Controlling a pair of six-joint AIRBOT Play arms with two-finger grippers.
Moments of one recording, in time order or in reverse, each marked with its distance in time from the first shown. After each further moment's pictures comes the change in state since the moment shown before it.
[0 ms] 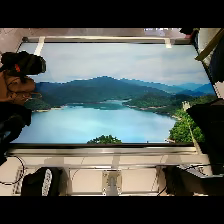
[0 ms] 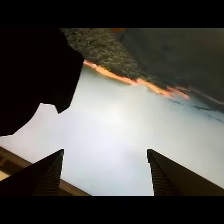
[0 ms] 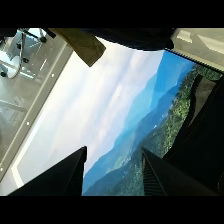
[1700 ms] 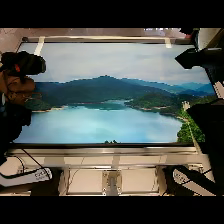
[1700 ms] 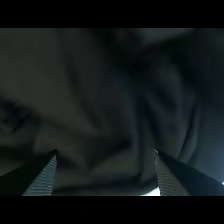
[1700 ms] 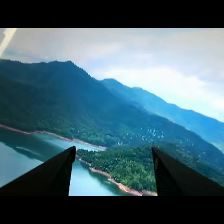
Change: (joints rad) left arm 0.175 -1.066 0.388 0.447 0.092 -0.026; right arm 1.289 -0.022 0.016 -0.454 -0.175 -0.245
